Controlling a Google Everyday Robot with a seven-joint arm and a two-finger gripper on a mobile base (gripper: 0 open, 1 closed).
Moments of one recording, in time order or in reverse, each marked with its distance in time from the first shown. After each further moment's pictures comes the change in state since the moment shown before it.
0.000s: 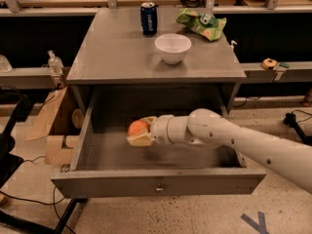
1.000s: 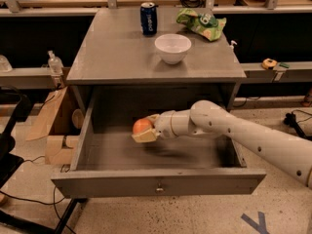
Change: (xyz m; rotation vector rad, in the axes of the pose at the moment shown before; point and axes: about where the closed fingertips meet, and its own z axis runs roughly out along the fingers) arm 0.022 -0.030 0.015 -0.089 0.044 0.013
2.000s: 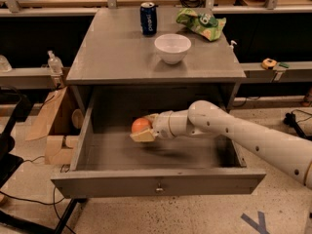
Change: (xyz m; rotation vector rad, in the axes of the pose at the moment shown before) arm -0.001 0.004 0.006 -0.012 0.000 -0.001
